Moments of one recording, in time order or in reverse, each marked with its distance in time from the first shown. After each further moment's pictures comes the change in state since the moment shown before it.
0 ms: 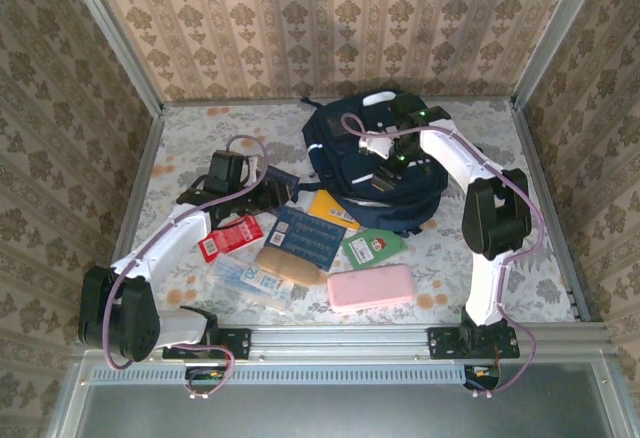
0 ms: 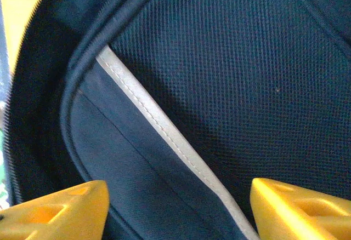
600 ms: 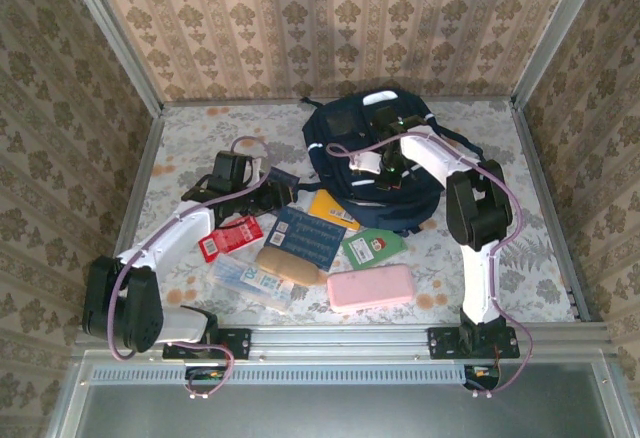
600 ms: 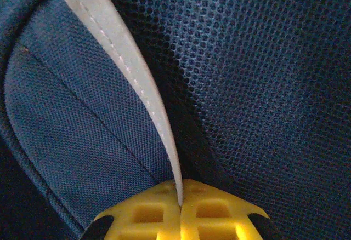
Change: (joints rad) left arm 0.000 0.049 -0.006 0.034 0.037 -0.007; right arm 0.064 0.111 -0.006 0.024 0.199 -0.163
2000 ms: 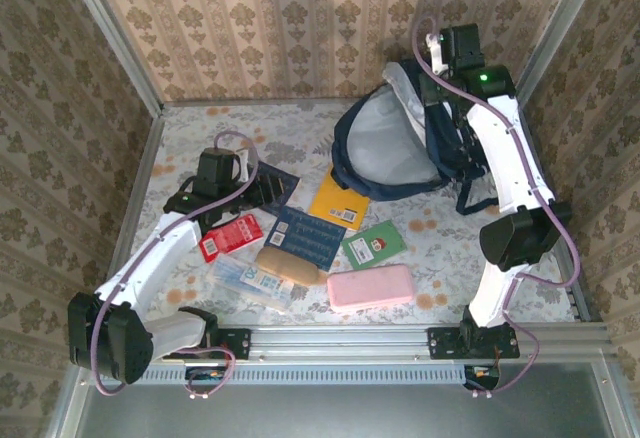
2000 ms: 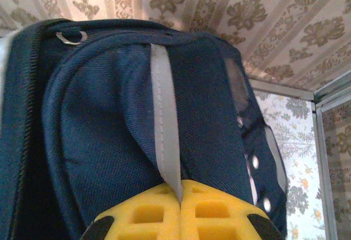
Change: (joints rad) left arm 0.001 -0.164 0.037 -0.072 -0.123 0.030; right arm -0.162 -0.259 0.430 -0.010 0.227 0.901
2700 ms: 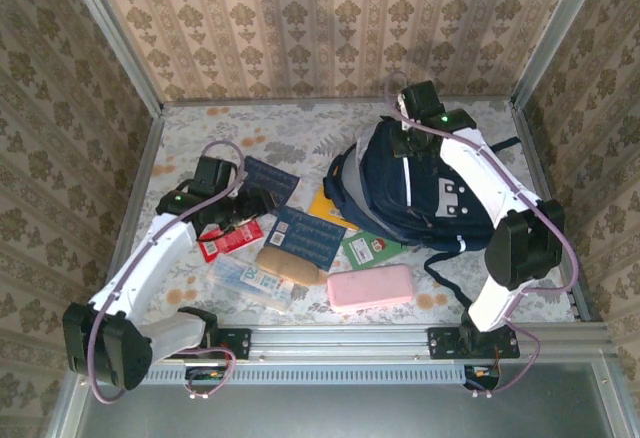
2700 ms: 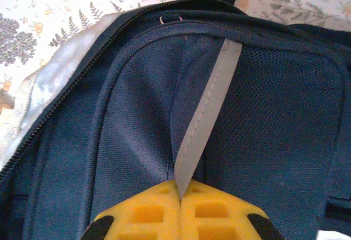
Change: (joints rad) left arm 0.012 -0.045 0.031 -0.343 -0.092 -0.171; right arm 0.112 -0.133 -0.551 0.178 -0.140 0.264
